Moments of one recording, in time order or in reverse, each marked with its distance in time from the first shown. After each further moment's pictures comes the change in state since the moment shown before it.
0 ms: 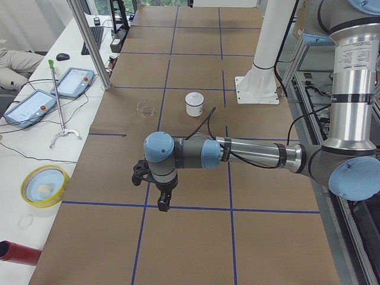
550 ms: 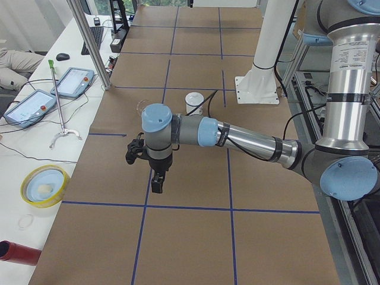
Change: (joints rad) left arm 0.005 -0.041 -0.087 0.068 0.063 -0.060; right arm 0.000 0.000 0.000 0.000 0.000 0.000
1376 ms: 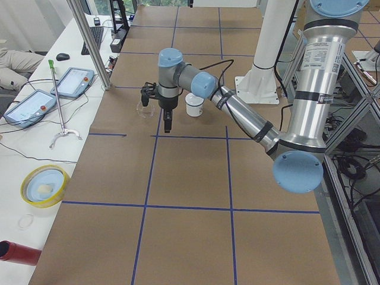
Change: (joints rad) left arm 0.311 -0.101 -0.298 0.030 0.086 -0.675; right arm 0.000 0.000 0.000 0.000 0.000 0.000
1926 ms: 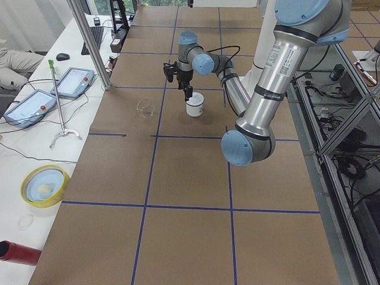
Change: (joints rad) left arm 0.352 -0.218 -0.036 0.008 0.113 -0.632; right arm 0.000 0.000 0.000 0.000 0.000 0.000
